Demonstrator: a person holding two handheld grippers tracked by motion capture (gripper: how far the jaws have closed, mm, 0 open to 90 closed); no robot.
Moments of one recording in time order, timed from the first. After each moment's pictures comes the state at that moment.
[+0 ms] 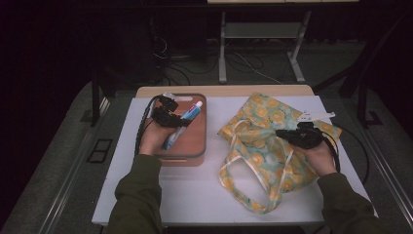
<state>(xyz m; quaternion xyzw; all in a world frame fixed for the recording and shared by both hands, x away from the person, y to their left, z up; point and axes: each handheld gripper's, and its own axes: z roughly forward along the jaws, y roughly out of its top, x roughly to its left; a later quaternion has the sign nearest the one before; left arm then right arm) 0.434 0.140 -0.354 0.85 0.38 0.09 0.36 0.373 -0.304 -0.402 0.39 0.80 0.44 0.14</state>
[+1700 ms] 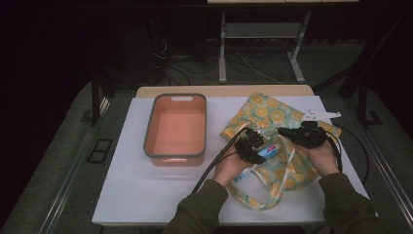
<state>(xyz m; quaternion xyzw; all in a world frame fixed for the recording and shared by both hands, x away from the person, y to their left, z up) 0.371 -0.087 -0.430 0.91 0.25 0.00 0.33 0.370 -0.310 -0.396 0.39 0.79 0.46 0.15</state>
